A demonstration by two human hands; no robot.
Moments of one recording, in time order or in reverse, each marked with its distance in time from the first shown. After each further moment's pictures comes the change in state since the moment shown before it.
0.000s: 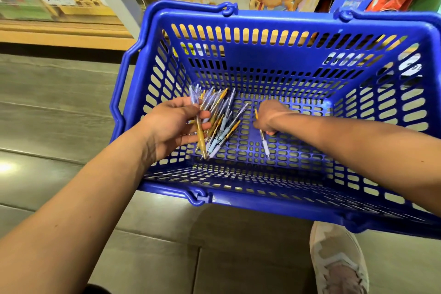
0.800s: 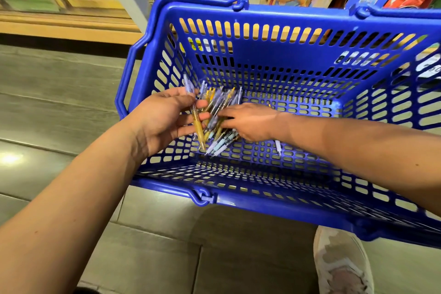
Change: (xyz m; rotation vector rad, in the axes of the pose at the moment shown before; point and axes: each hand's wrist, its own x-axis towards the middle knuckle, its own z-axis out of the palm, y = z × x) left_hand -0.010 0.012 -0.009 -0.069 0.022 0.063; right_hand 0.002 -0.027 0.019 -0.420 0.291 -0.915
